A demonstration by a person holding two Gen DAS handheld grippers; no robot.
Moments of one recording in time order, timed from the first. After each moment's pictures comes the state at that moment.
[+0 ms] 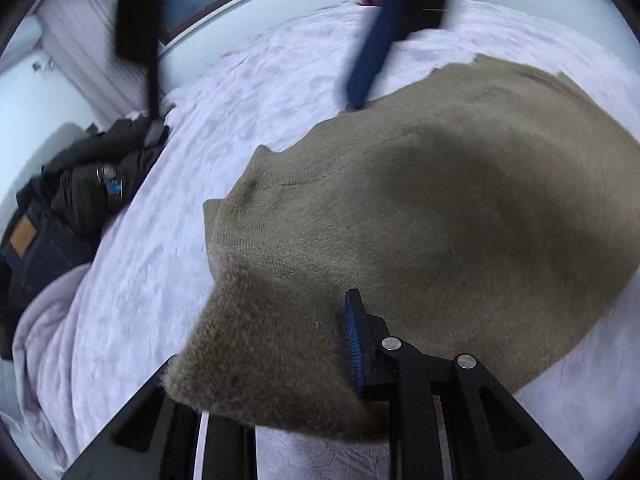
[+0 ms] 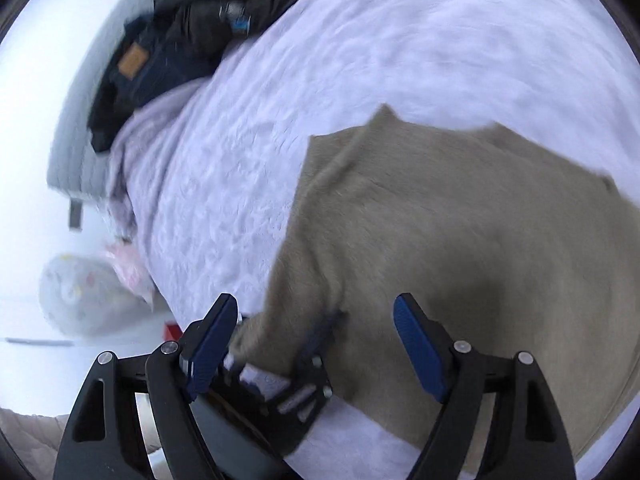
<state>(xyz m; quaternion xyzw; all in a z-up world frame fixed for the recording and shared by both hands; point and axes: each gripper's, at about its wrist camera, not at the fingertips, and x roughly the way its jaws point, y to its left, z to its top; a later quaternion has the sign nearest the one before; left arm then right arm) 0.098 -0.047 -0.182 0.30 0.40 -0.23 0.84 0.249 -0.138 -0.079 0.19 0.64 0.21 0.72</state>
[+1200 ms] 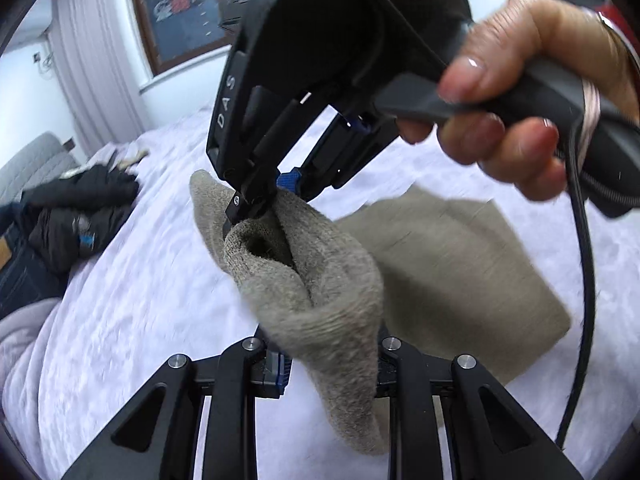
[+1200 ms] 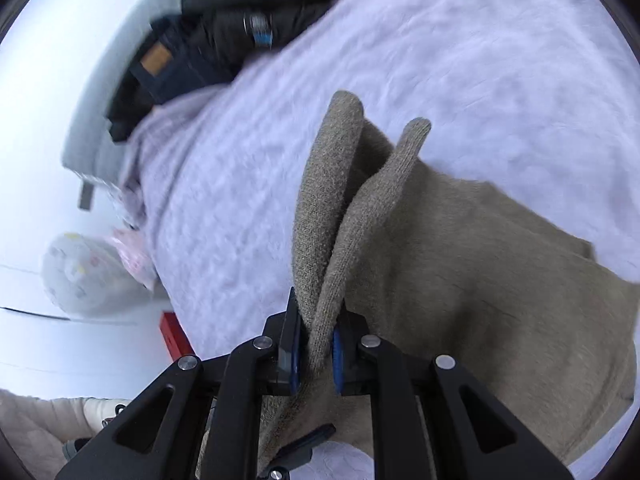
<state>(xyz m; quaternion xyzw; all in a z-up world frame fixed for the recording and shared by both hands) 0.068 -0.093 -0.068 0.18 0.34 -0.32 0.87 0.225 -0.201 -0.050 0.19 0.58 0.24 0.75</state>
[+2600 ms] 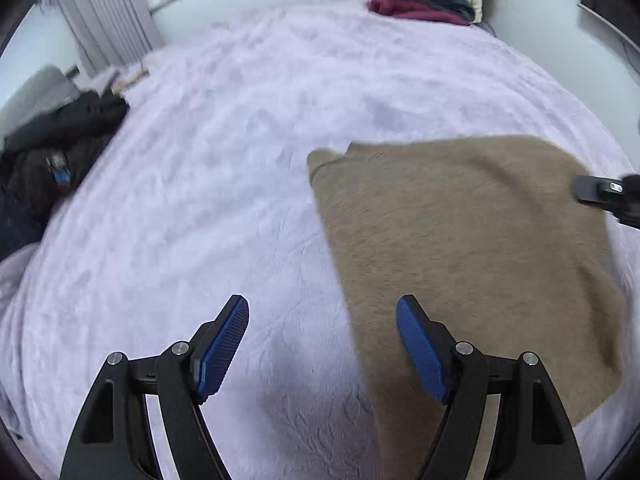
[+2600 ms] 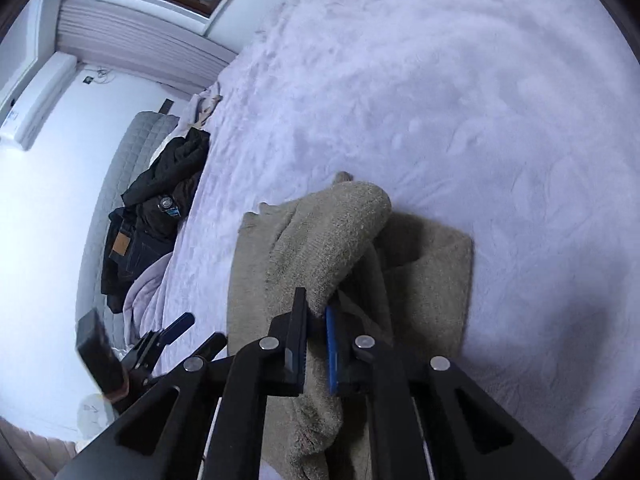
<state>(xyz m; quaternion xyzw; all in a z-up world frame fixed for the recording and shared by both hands) 0.101 -0.144 -0.138 0.19 0.49 -0.23 0.82 0.053 -0.435 -0.125 0.40 0.42 0.06 0.81</state>
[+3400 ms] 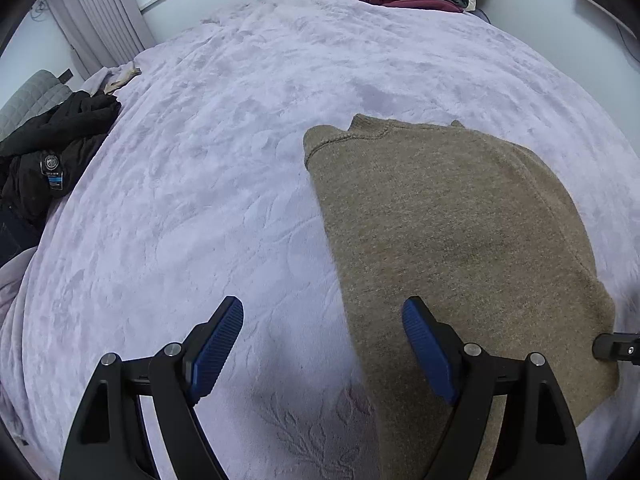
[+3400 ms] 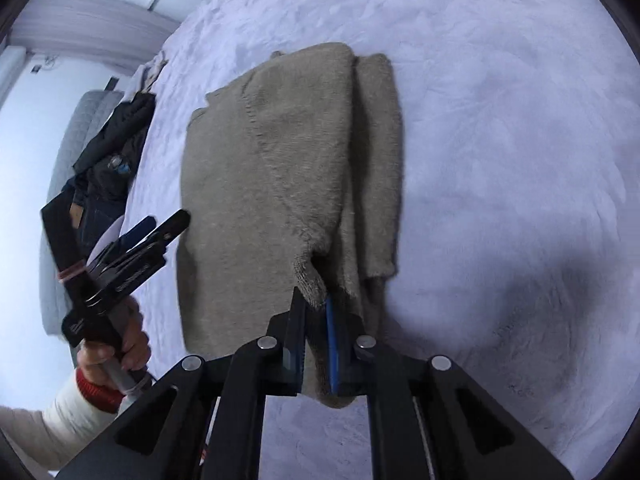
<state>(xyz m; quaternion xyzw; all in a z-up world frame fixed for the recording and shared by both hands) 0.119 -0.151 -0.141 0.21 0.49 -0.23 0.82 -0.048 -0.377 -0.169 0.42 0.50 -0.02 0.76</state>
